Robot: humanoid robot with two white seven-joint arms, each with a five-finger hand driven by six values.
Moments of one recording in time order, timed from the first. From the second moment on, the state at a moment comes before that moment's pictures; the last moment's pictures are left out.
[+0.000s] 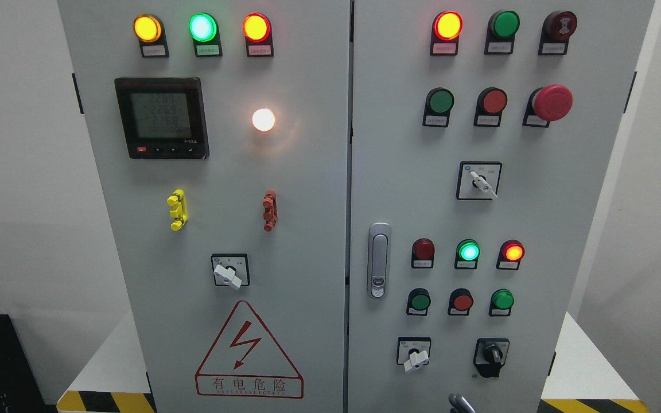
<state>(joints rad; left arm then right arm) 0.05 -0.10 -0.16 -0.07 0.12 -0.03 -0.02 0.21 0.13 0.12 -1.88 -0.05 -0.20 0.07</state>
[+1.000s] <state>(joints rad) 0.05 -0.10 -0.16 -0.07 0.12 -0.03 -0.02 0.17 0.13 0.12 -1.87 0.09 -0.28 0.07</state>
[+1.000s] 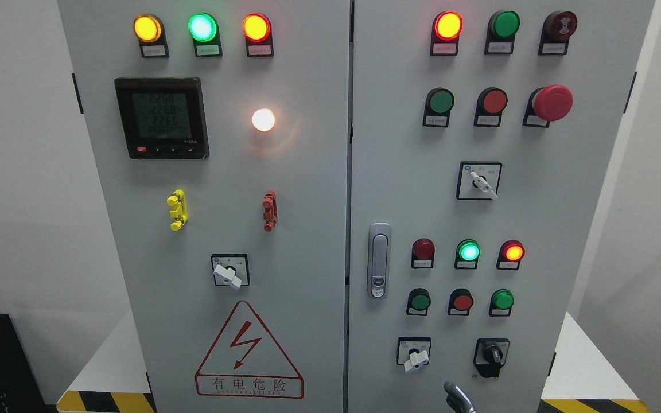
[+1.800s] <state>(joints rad) 0.05 -0.10 -0.16 -0.07 0.12 -0.03 -0.02 0.07 0.13 0.05 -1.88 0.51 -0.32 0.04</state>
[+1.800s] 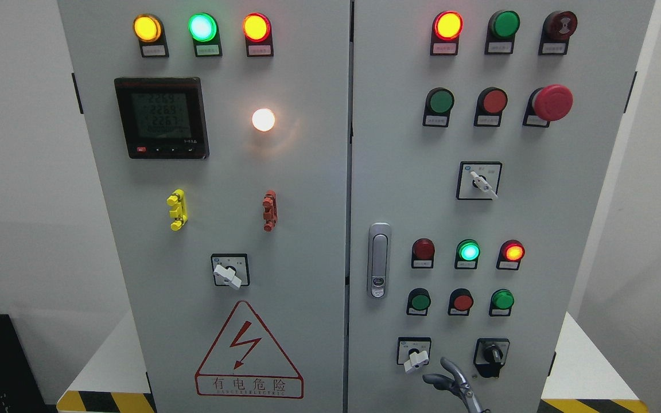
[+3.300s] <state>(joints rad) 0.05 -0.10 -0.16 -0.07 0.12 -0.03 -0.02 -0.11 0.13 -0.03 -1.78 1.12 -0.35 -0.10</state>
